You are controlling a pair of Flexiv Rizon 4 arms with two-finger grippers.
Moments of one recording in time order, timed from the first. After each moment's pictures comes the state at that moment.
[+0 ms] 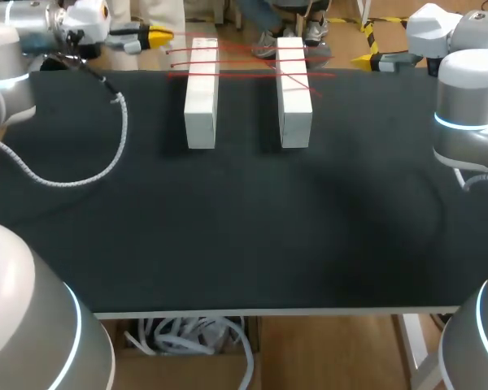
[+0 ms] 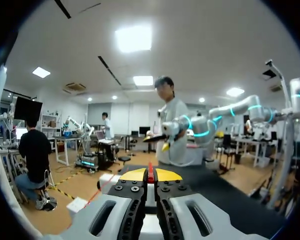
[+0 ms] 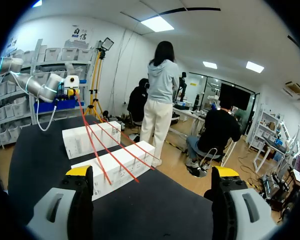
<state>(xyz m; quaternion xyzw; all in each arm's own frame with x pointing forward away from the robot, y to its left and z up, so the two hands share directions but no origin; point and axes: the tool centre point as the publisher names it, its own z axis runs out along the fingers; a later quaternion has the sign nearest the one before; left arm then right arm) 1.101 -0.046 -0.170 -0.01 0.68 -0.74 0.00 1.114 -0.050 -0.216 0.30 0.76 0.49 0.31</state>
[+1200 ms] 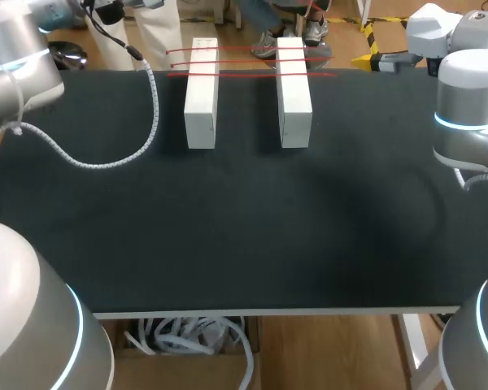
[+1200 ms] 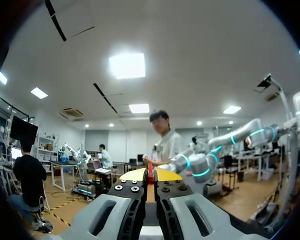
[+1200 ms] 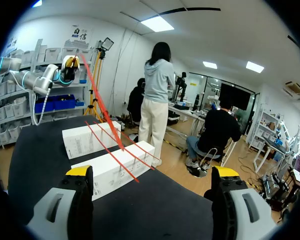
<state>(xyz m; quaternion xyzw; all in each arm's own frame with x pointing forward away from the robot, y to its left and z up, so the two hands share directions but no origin) 1.076 -0.097 -0.045 0.01 0.59 -0.81 0.01 1.114 -0.050 -0.216 0.30 0.76 0.49 0.31</state>
